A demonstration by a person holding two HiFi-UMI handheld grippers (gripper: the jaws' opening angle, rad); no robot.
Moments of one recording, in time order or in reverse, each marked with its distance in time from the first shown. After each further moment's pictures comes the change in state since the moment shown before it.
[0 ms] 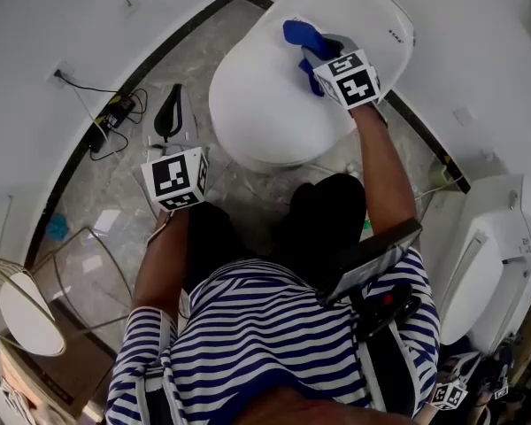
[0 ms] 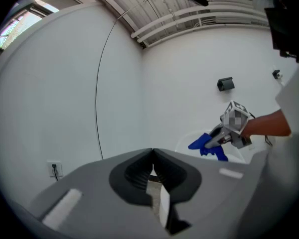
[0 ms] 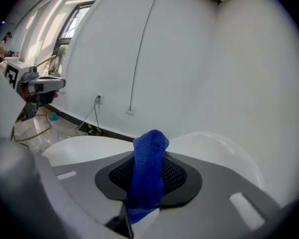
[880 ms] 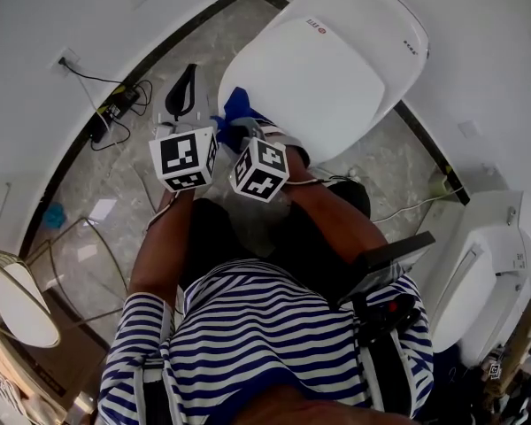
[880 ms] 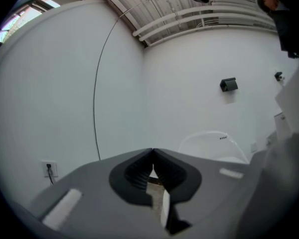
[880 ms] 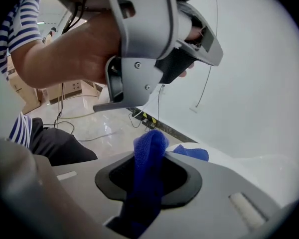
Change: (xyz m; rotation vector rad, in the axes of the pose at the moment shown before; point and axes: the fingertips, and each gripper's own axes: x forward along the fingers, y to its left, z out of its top) left arm 0.035 0.007 0.002 -0.021 -0.004 -0.009; right arm 0.008 0.290 -0.002 -0.336 0.077 0.418
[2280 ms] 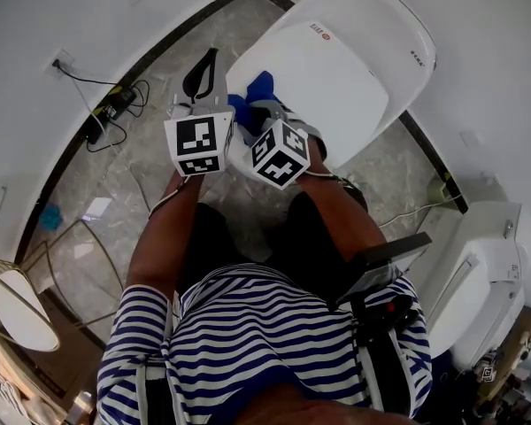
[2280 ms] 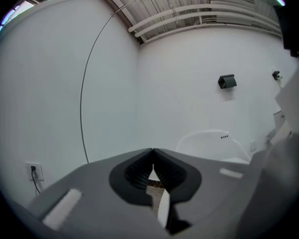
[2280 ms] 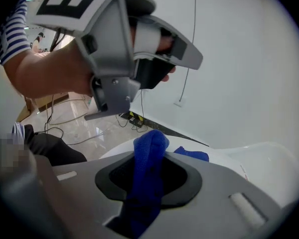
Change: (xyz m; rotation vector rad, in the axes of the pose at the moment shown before) left arm 0.063 -0.021 -0.003 0.017 0.011 -0.058; right arm -0.004 -0.078 -0.020 0.113 0.023 -0.069
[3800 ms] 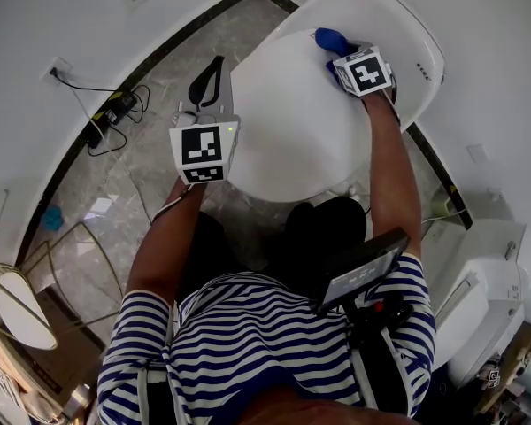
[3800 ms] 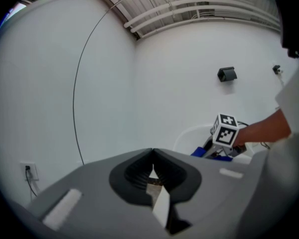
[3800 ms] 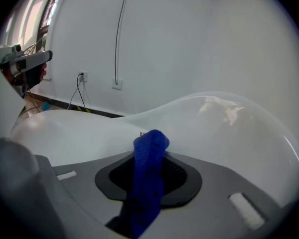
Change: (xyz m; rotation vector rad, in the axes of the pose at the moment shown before) left arm 0.040 -0.023 -0.016 0.024 0.034 -0.001; right arm -0.004 -0.291 -0.139 0.298 0.134 -0.283
